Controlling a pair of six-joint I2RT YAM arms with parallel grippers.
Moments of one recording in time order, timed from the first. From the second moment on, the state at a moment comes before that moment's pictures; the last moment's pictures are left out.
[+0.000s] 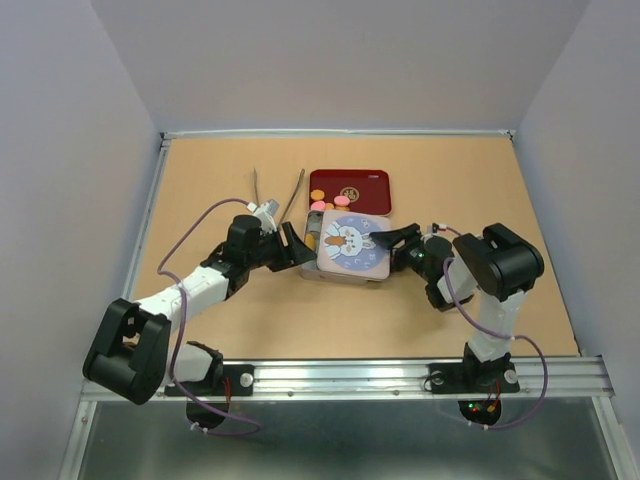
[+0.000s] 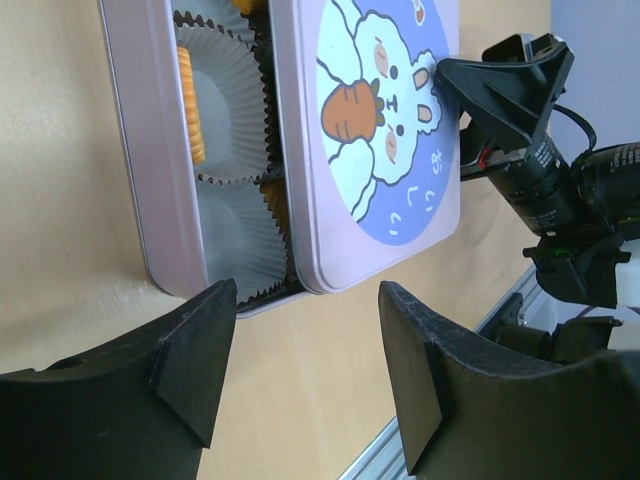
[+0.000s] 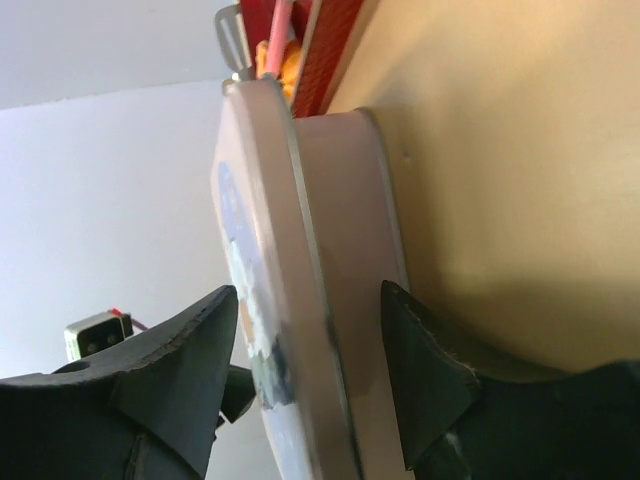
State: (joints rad) left arm -0.44 1.25 0.55 0.15 0.39 -0.74; right arm 0.33 1.93 0.35 1.33 -0.23 1.47
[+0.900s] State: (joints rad) left arm -0.42 1.14 0.55 0.06 0.29 -0.67; right arm 0.45 1.75 0.54 1.12 -0.18 1.24
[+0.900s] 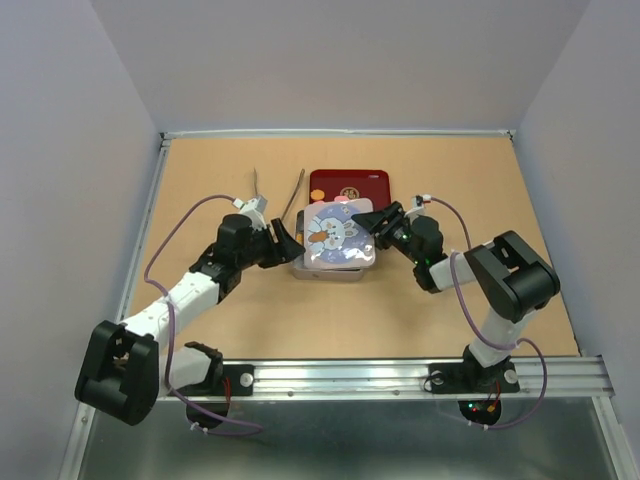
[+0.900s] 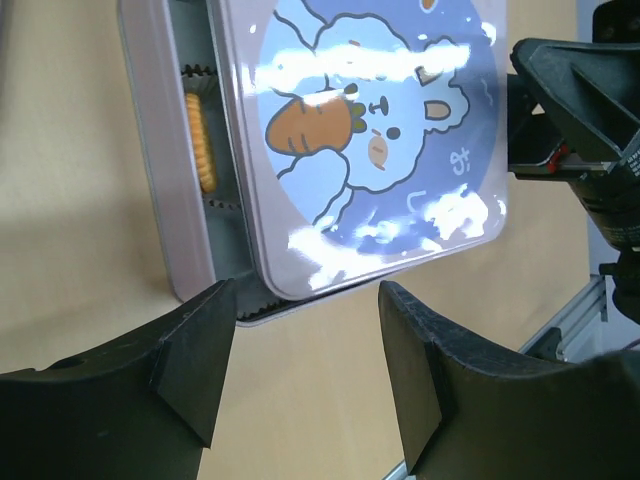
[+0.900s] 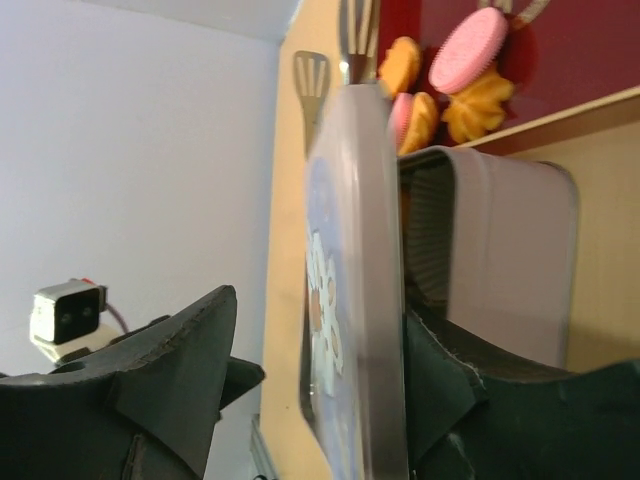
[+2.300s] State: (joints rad) left arm -0.25 1.28 0.57 0.07 0.35 -0.60; right arm 0.47 1.69 0.69 0.68 -0.08 1.04
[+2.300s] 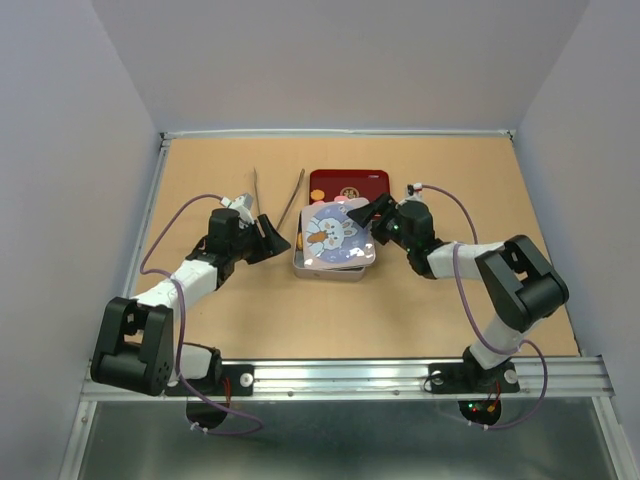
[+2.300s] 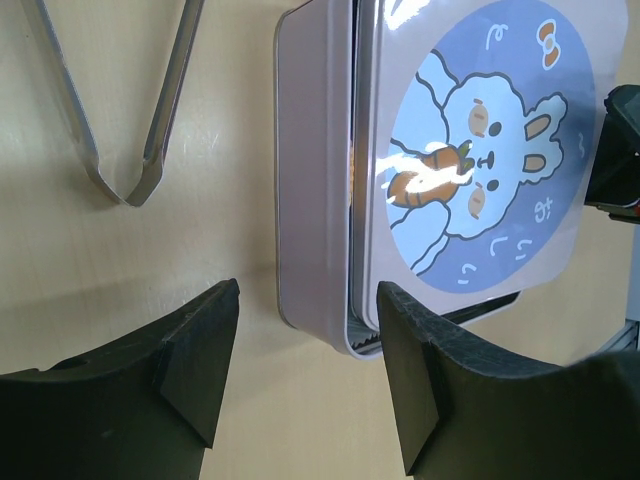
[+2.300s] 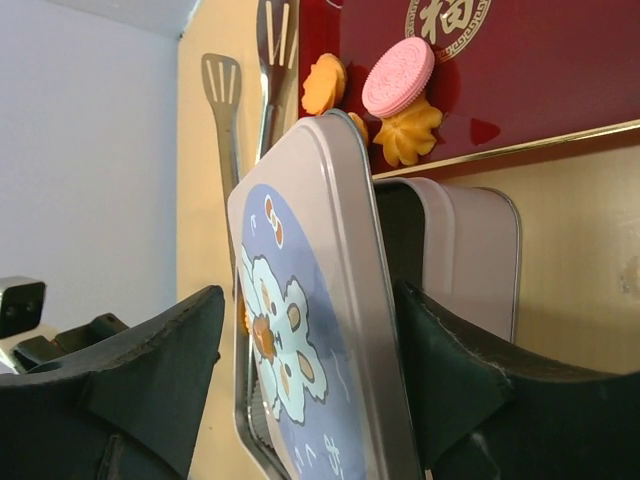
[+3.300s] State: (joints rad) left arm -0.25 1.29 0.57 0.07 0.35 -0.60; right arm 0.47 1.63 0.80 0.40 0.05 0.84
